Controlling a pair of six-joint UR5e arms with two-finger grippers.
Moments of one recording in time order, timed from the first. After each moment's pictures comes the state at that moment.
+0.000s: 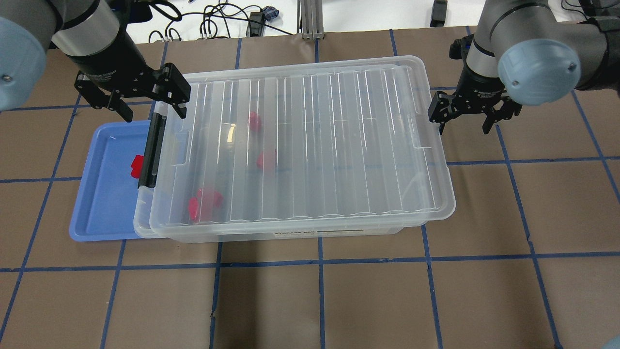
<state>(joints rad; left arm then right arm) -1.54 -1.58 -1.55 -1.58 1.56 0.01 1.48 -1.35 1.67 -1.76 -1.63 -0.02</state>
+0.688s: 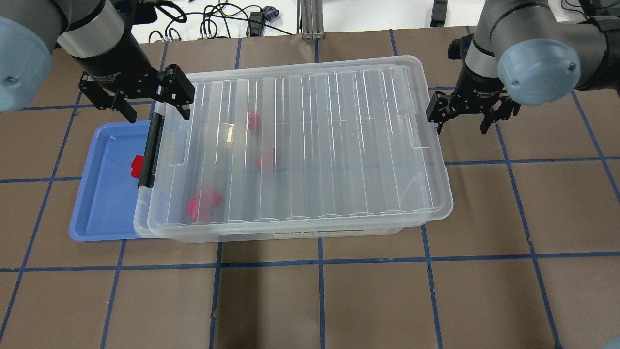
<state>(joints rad) -1.55 -1.59 -1.55 -1.58 1.56 0.01 1.48 -1.35 1.67 -1.76 -1.62 -0.03</state>
